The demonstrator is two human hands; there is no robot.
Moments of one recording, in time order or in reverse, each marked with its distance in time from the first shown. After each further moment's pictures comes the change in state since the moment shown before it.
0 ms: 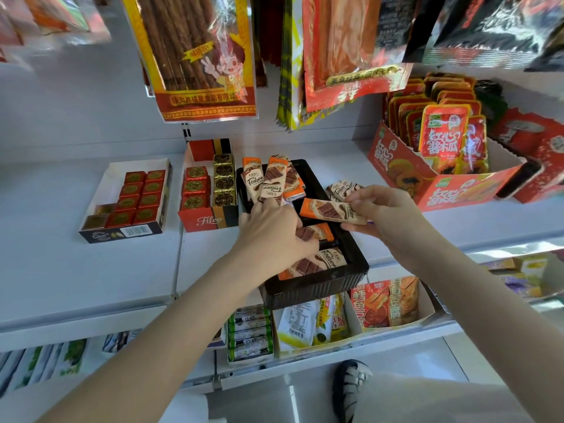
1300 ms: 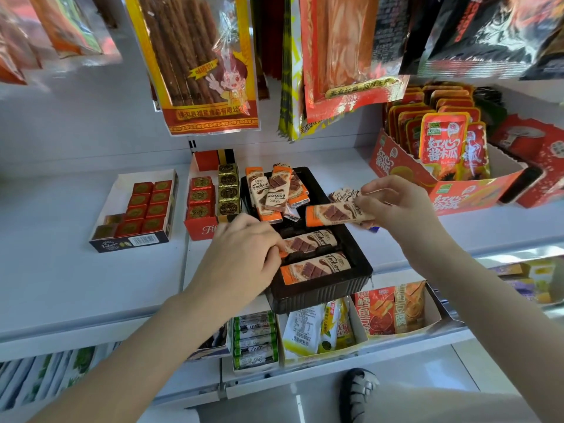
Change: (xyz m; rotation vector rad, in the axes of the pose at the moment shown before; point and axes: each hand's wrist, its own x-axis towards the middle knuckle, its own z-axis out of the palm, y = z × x) left_hand -0.028 -0.043 0.003 0.013 0.313 0.290; right_hand -0.006 -0.010 -0.009 -0.060 0.085 -0.139
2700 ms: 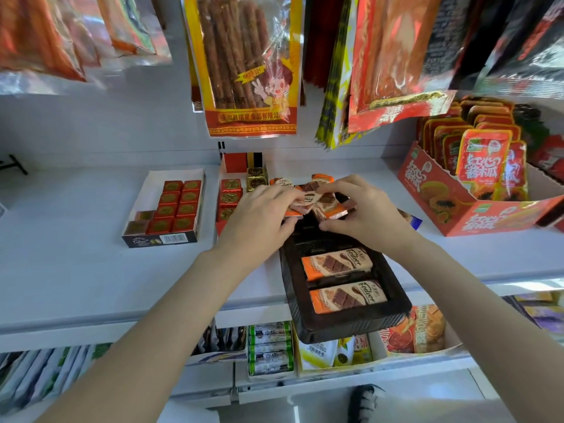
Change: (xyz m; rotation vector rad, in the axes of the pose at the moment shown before) left_hand 0.041 -0.036 -0.006 0.016 0.032 -0.008; right_hand 0.034 -0.001 0.058 -0.690 -0.297 -0.510
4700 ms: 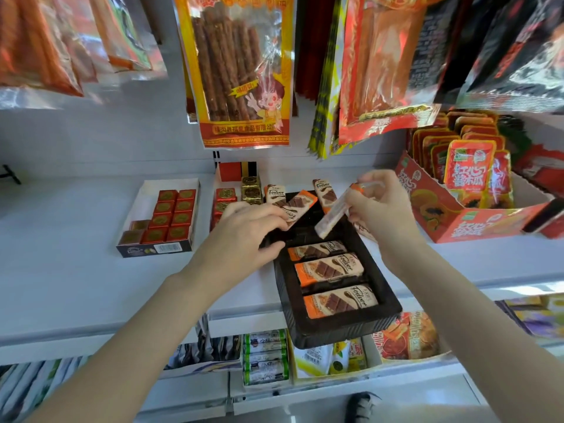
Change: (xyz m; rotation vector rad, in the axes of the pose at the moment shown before) left_hand -0.019 -0.013 -0.007 -0.023 0.066 0.134; right_hand -0.008 -0.023 -0.015 0.658 0.397 0.438
